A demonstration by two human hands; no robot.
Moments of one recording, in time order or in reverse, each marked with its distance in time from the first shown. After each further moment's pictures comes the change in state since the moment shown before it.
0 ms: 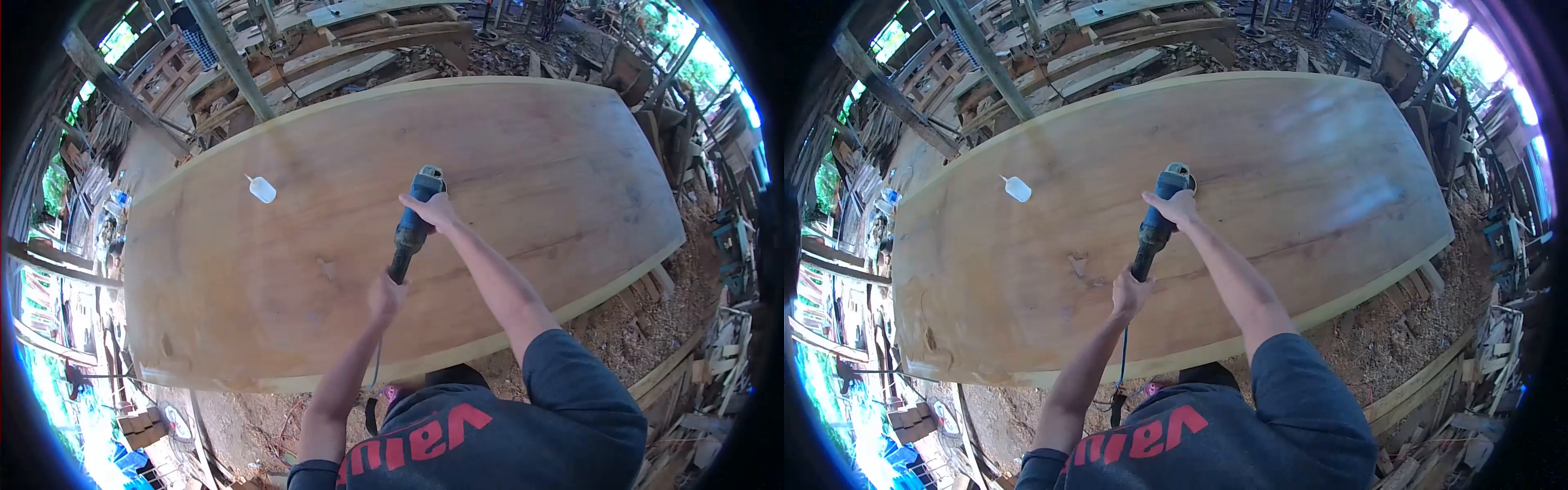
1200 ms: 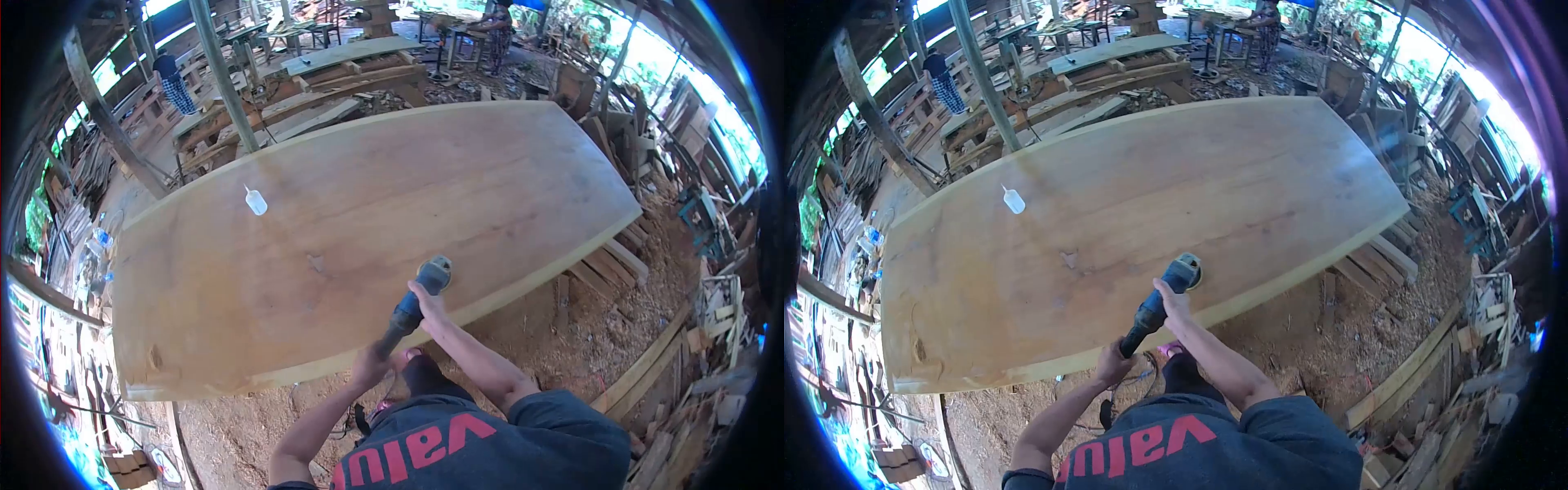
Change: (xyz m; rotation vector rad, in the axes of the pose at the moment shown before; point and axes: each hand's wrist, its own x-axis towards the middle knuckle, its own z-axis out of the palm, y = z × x) left_hand -0.184 -0.117 -0.036 0.012 -0.320 0.287; right_hand -0.195 0.190 0.021 0.905 0.109 0.091
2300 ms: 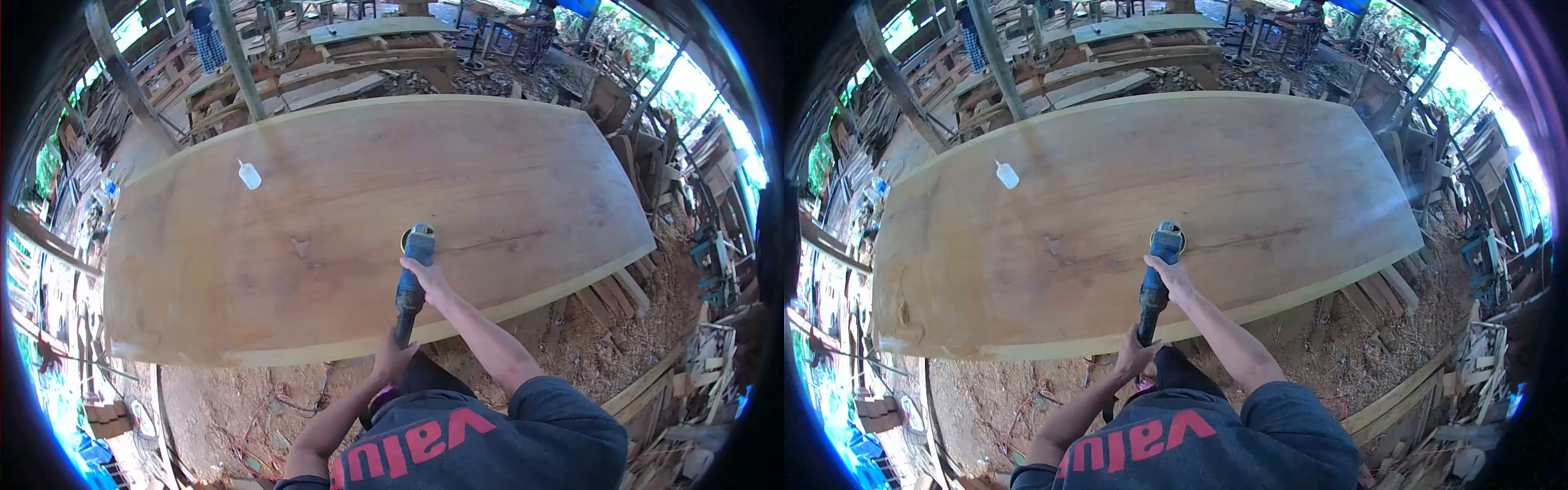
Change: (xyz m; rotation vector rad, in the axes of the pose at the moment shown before) left_hand 0.052 0.075 0.097 -0.352 0.119 -0.186; right_hand 0.066 -0.084 -0.002 -0.401 -0.322 0.041
